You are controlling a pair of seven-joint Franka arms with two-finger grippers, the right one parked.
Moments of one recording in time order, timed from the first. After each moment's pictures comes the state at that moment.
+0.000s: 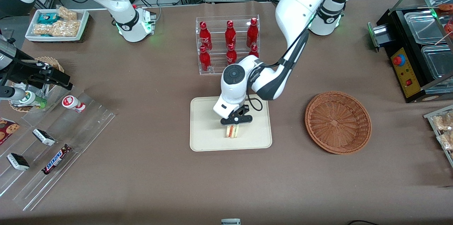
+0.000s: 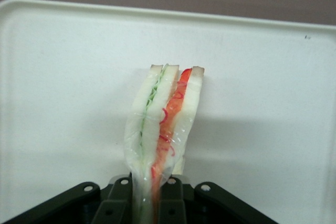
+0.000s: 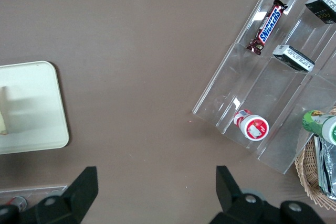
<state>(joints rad) -0.72 0.78 -0.05 -1.46 0.11 2.32 -0.94</state>
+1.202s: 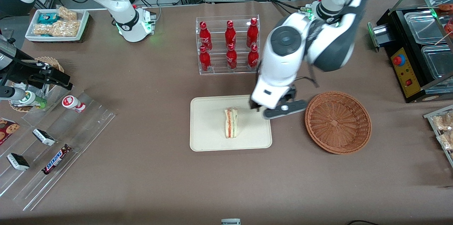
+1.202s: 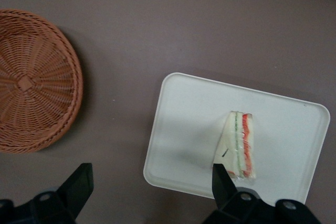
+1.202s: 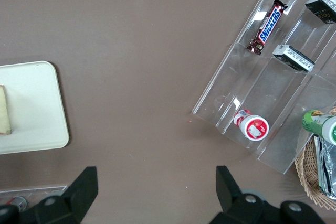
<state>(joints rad) -0.53 0.37 -0.01 -1.43 0.07 1.82 -0.84</state>
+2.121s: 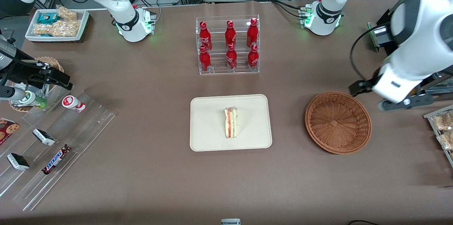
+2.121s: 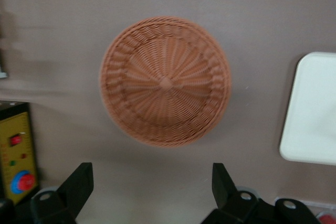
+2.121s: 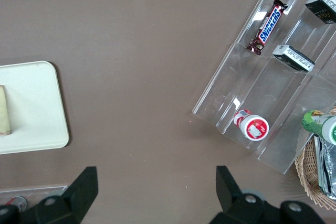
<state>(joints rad) -0.11 0.06 -0.01 -1.67 0.07 1.64 -0.21</state>
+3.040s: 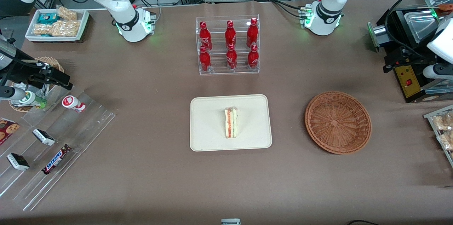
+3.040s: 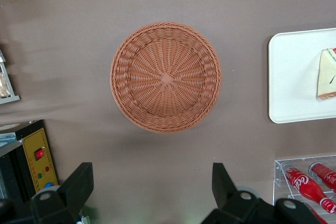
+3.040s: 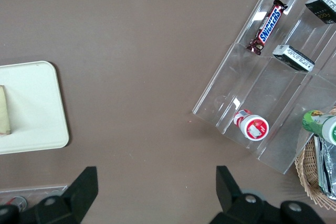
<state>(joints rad) -0.05 -0.04 0.04 -1.63 -0.03 1.56 0.05</state>
